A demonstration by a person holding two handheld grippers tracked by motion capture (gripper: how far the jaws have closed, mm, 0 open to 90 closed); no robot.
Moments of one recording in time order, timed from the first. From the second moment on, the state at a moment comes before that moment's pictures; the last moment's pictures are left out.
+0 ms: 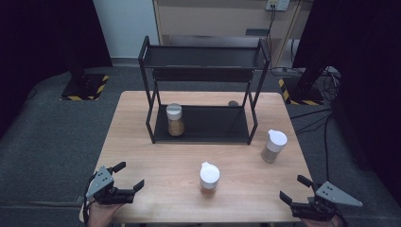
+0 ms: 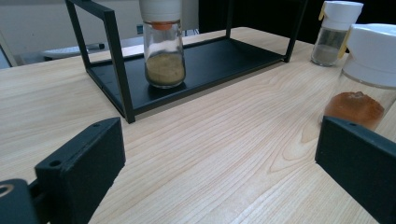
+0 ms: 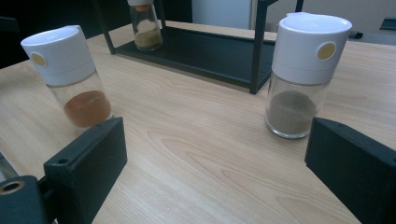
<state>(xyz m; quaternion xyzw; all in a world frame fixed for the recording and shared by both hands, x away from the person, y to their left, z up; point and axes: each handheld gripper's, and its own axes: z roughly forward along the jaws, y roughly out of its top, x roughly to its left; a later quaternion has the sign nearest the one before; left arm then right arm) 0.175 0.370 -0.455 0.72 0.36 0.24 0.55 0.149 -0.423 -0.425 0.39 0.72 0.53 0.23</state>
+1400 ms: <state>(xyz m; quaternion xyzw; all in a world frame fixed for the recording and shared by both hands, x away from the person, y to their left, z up) 0.177 0.369 -0.458 0.73 0.35 0.24 0.54 0.147 -0.422 -0.424 0.38 0.72 0.53 0.23</state>
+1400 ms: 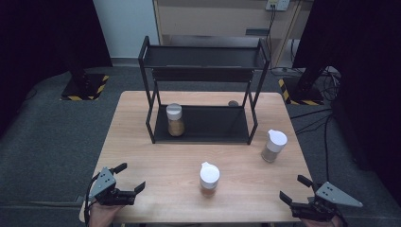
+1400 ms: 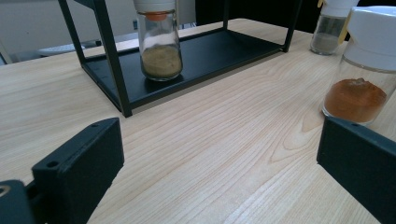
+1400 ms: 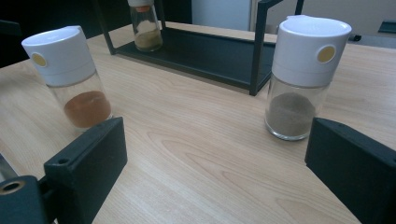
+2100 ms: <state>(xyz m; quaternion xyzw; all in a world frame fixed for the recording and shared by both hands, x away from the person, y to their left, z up) 0.179 0.369 -0.457 0.73 0.35 0.24 0.54 0.148 -0.402 -0.399 0.35 0.73 0.53 0.24</state>
